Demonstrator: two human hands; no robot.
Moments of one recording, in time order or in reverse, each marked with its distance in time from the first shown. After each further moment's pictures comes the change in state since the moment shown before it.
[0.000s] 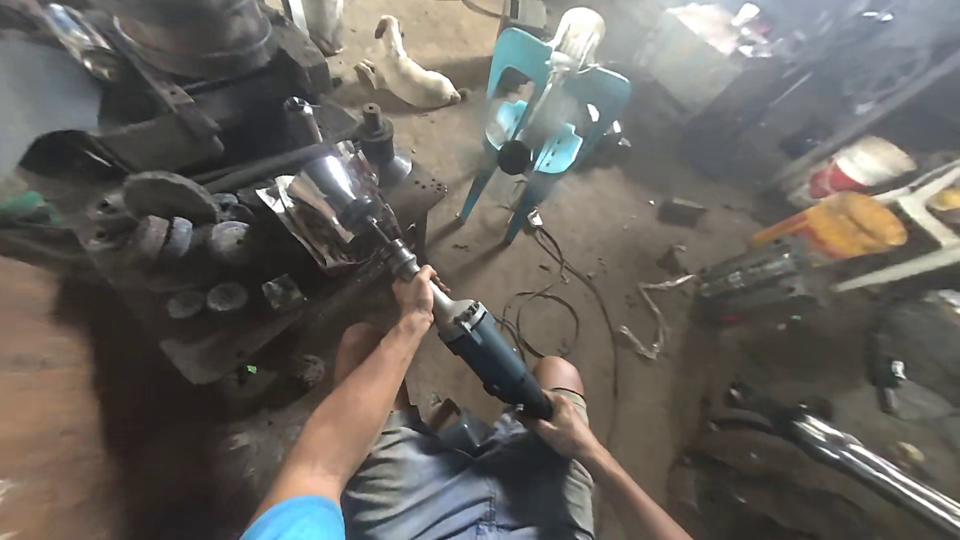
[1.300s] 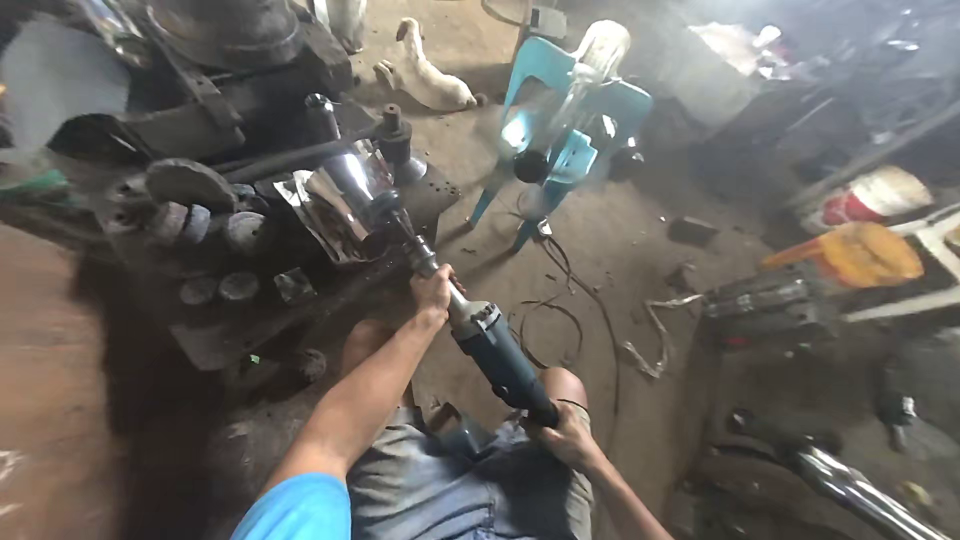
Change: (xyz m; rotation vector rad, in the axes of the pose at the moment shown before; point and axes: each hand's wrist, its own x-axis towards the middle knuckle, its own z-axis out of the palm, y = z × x) left_hand 0.001 0.004 0.010 0.028 -0.031 -0.043; right_hand 0.004 0.003 -0.001 0.061 0.007 0.020
